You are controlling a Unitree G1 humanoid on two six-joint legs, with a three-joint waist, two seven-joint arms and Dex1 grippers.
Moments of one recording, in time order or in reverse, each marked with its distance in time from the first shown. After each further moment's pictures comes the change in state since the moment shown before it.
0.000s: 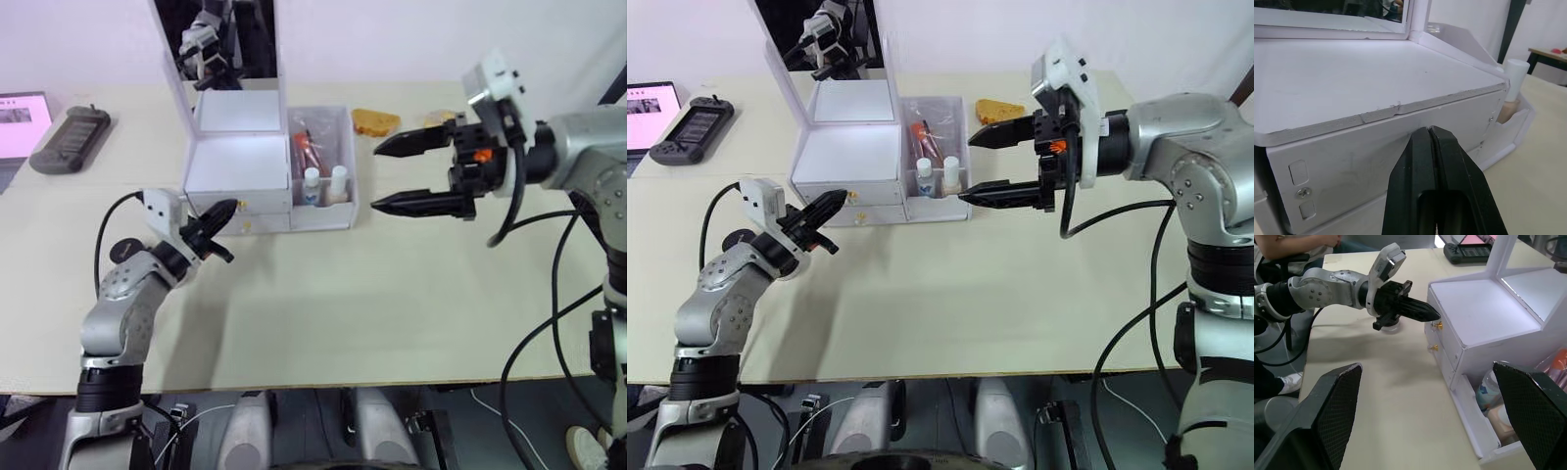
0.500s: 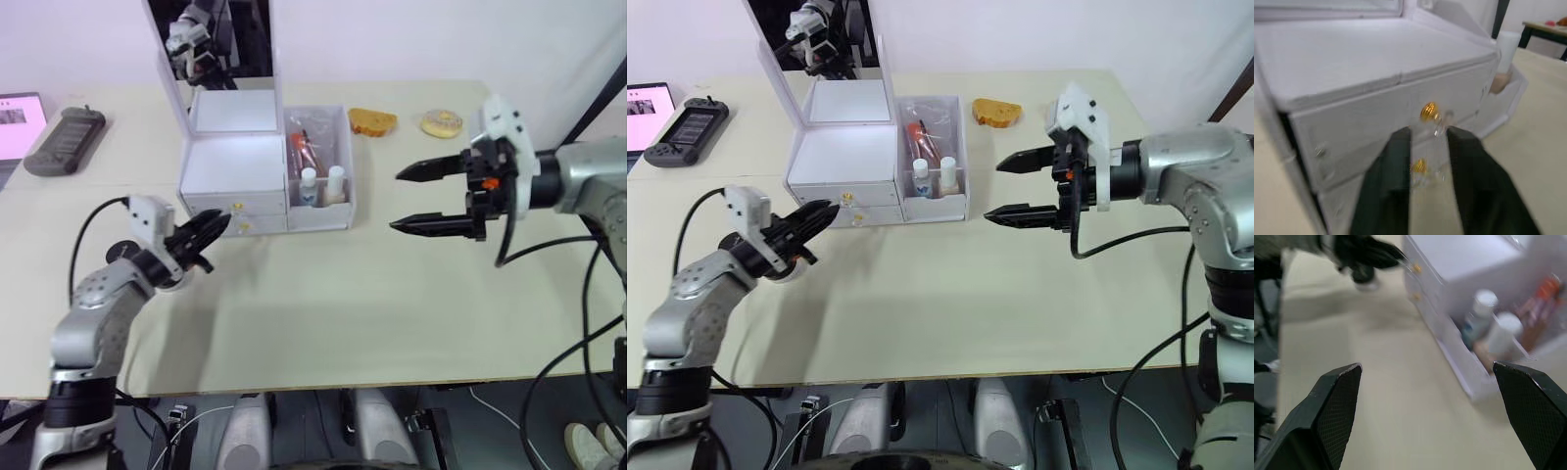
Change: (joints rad) left arm 0.126 0.163 0.083 -0.105 -0.096 0.097 -0.109; right arm 0.219 -0.095 0.002 0.023 -0.117 -0.137 -0.006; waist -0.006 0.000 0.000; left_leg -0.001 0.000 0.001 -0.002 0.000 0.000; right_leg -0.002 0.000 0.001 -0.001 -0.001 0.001
